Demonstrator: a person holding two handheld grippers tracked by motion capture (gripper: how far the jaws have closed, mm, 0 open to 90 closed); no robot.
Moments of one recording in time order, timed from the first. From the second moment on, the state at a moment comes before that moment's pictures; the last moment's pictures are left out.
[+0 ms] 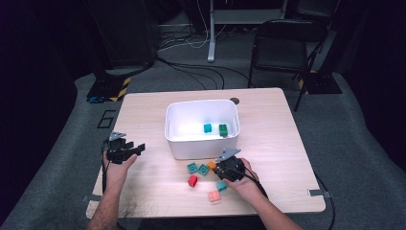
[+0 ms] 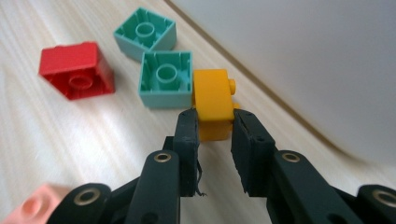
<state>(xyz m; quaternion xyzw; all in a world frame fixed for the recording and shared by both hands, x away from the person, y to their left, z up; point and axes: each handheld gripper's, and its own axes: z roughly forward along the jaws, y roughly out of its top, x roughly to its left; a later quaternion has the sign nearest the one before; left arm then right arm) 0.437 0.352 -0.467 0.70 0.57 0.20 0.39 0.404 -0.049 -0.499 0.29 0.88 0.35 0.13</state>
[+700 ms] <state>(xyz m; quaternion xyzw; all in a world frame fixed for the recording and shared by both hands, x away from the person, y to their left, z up) 0.442 0.349 -0.468 0.70 0.56 0.20 0.39 0.406 -0.048 -0.506 0.29 0.88 0.35 0.11</state>
